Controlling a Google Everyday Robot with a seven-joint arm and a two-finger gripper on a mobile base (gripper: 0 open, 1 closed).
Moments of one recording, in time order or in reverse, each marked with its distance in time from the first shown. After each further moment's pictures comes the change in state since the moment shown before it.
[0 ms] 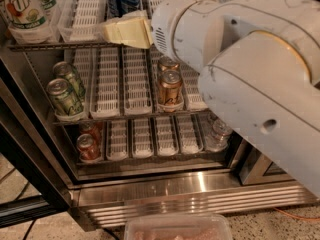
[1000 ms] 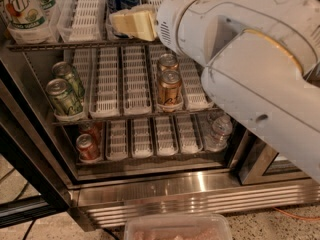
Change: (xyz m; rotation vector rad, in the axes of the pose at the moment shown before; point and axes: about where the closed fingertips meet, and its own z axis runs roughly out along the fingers) arm 0.000 -0.017 0.015 0.016 -0.017 -0.001
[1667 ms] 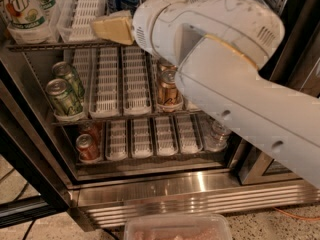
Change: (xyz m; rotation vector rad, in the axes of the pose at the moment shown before) arm 0.007 0.034 0.036 -0.073 -0.007 0.005
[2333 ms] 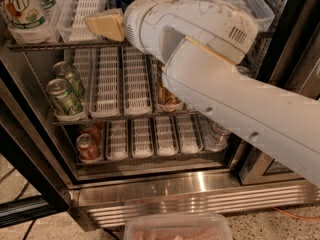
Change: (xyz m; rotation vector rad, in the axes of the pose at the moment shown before) arm 0.000 0.008 0.025 0.000 -0.017 0.008
